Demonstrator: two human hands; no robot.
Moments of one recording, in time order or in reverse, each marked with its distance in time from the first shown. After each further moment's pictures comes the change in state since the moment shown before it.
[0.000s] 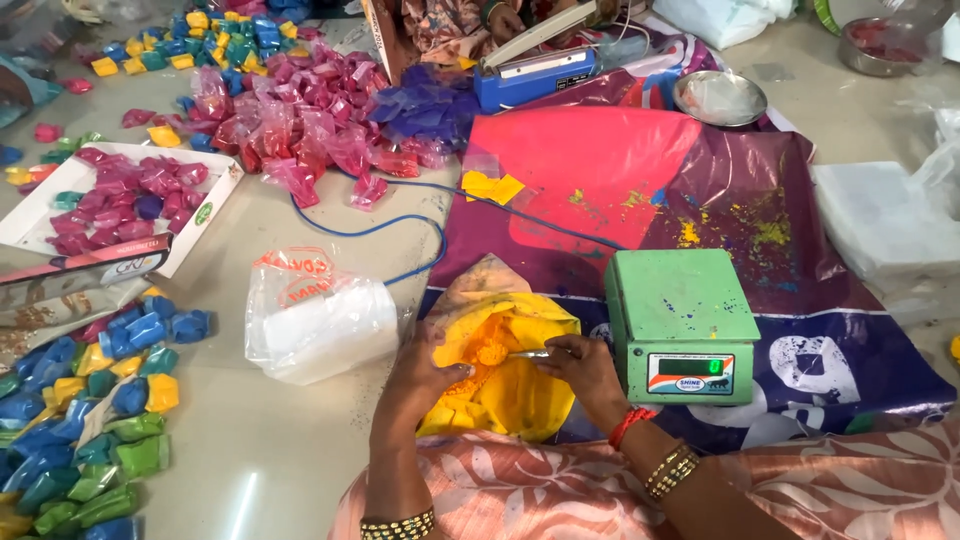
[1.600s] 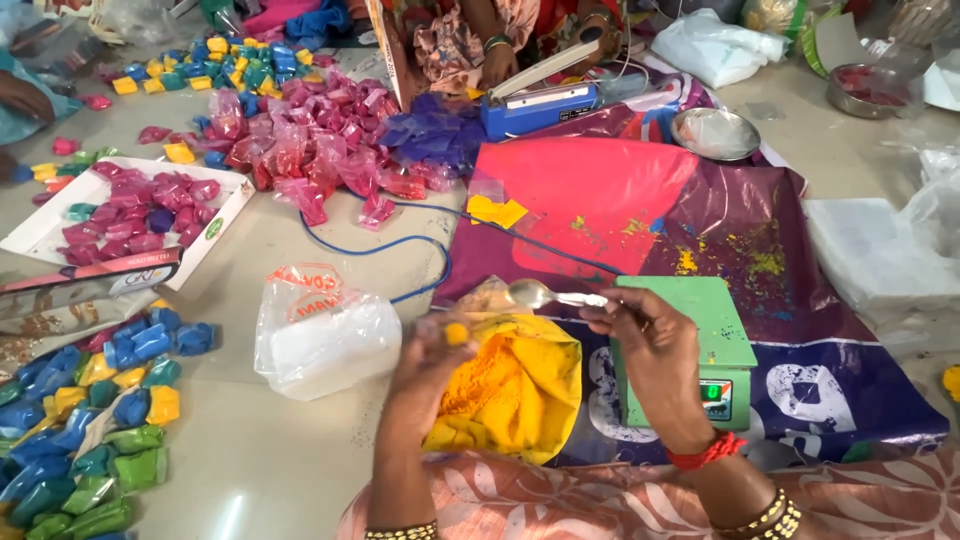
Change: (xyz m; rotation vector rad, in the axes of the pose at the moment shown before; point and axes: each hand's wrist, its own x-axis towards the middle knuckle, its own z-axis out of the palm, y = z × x) left_hand 0.017 -0.003 0.023 -0.959 -0.043 0.262; right_hand -0.069 -0.178 0.008 -0.175 0.079 -0.556
